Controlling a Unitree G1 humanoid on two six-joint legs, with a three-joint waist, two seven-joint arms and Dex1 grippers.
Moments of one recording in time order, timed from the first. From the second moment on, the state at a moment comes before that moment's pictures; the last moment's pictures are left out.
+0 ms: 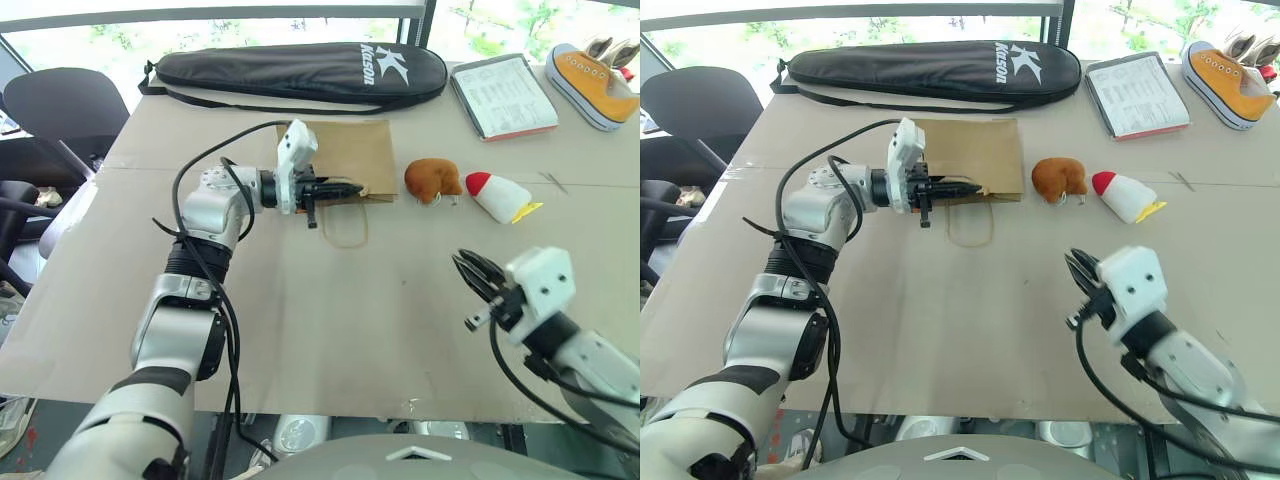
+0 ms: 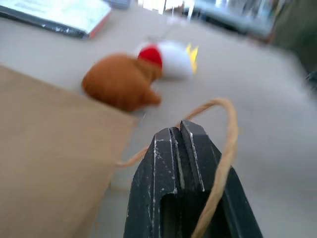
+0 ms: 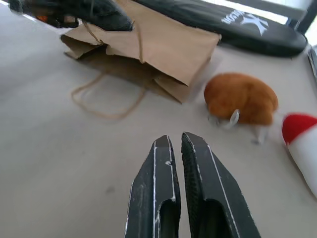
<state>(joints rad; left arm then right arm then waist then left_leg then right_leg) -0.84 0.41 -0.03 0.33 -0.52 0.74 -1.14 0.02 -0.61 0.12 -0.86 0.47 0.67 0.09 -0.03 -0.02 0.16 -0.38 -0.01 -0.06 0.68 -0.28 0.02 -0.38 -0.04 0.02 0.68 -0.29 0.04</state>
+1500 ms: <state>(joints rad) -0.73 0.16 0.51 -0.10 -1.28 1.40 -0.04 -0.56 -0.28 0.43 -0.03 0.17 0.53 0.53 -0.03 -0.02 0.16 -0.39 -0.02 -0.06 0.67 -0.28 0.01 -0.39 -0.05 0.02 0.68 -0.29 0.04</state>
